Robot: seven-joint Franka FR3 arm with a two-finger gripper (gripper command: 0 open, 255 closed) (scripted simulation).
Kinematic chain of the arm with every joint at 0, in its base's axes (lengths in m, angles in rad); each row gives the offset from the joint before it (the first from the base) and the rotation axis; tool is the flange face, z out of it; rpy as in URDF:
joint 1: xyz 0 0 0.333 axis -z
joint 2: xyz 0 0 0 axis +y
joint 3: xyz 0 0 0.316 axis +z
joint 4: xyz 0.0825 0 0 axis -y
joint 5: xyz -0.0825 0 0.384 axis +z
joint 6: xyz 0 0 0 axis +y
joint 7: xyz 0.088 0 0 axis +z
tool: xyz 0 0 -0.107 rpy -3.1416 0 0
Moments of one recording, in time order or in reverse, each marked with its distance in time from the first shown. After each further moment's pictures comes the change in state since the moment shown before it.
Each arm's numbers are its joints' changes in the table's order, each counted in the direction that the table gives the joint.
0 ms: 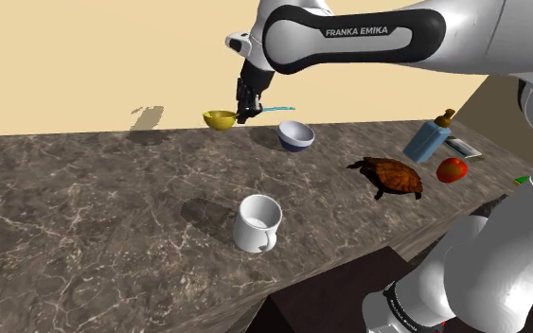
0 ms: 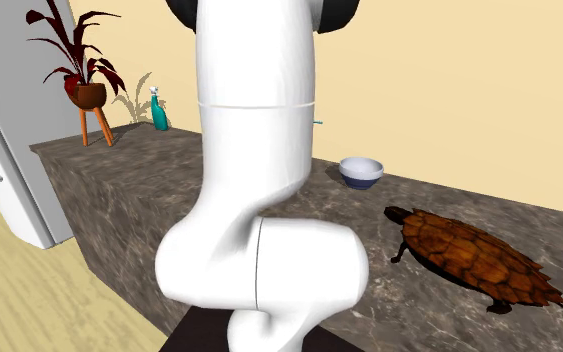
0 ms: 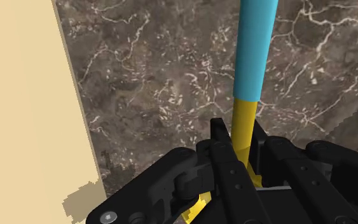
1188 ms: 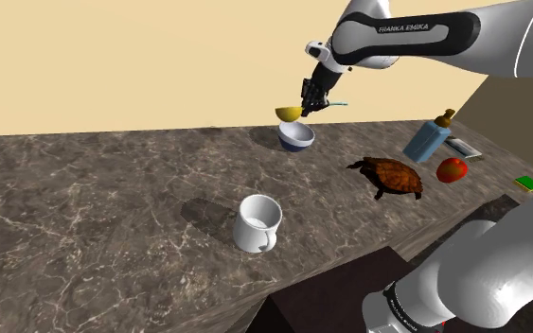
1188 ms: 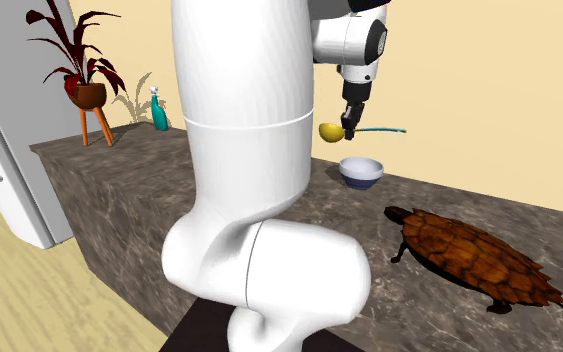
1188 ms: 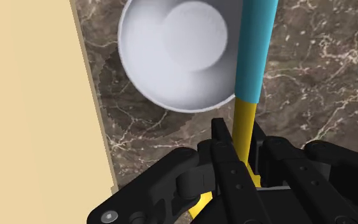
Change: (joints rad) arm 0.196 -0.152 -0.212 -0.178 0.066 -0.017 0.437
